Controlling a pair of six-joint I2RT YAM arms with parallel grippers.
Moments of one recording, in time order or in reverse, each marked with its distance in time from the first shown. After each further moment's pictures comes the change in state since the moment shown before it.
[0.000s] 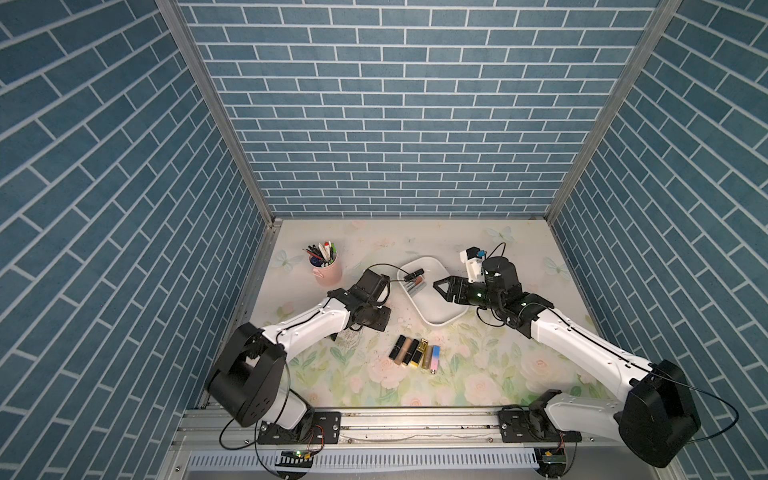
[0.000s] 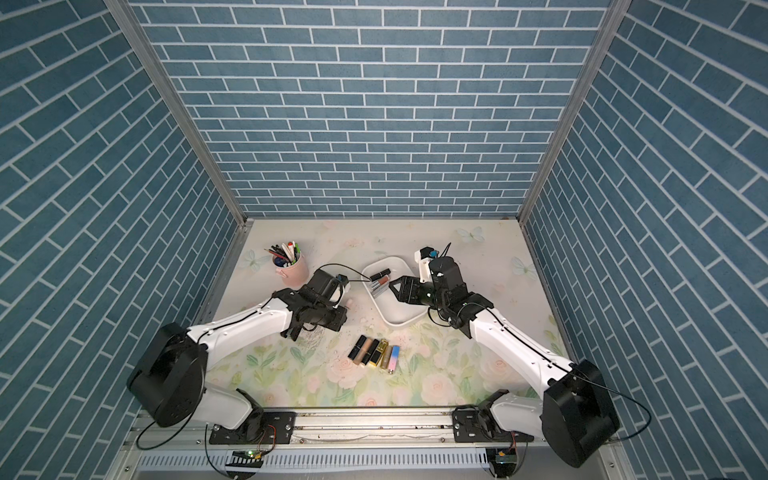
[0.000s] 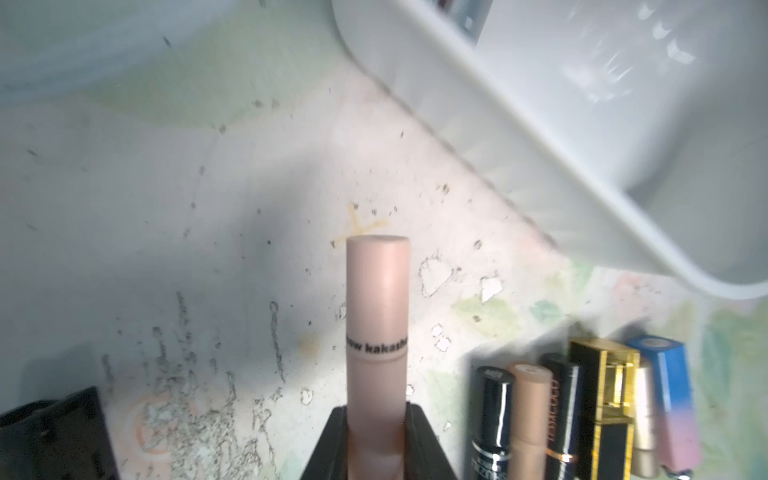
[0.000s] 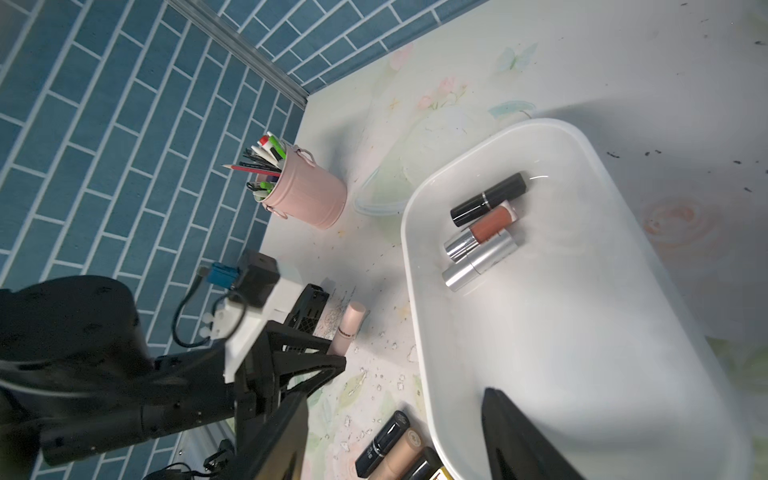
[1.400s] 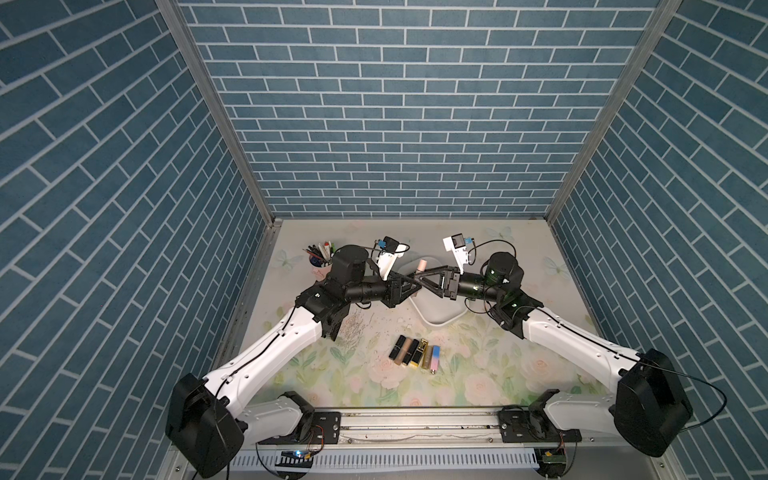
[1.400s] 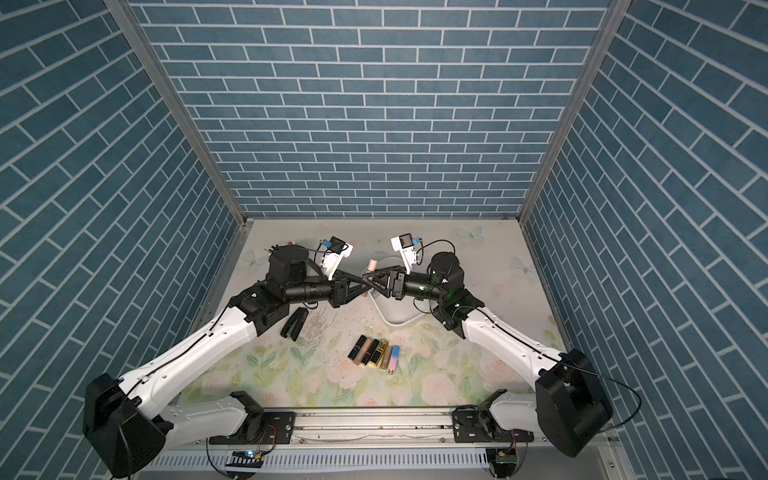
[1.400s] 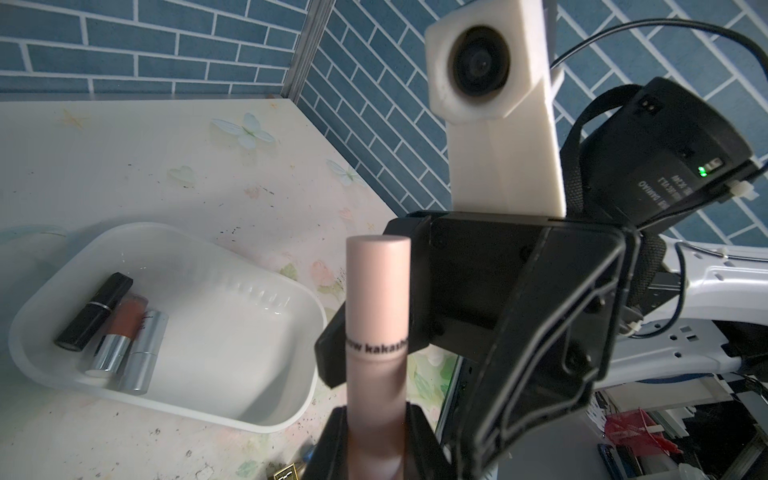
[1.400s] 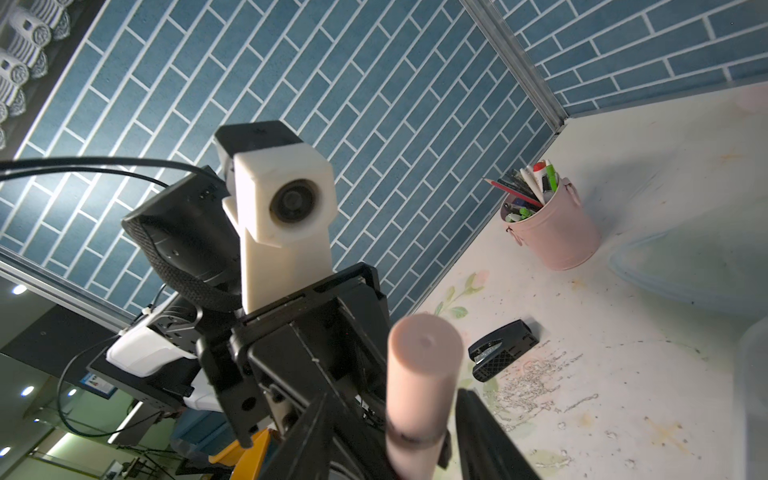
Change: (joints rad) left arm 0.002 -0.232 0.095 0.329 0.515 -0.165; right arm 0.061 0.056 -0.007 0.575 -0.425 0.163
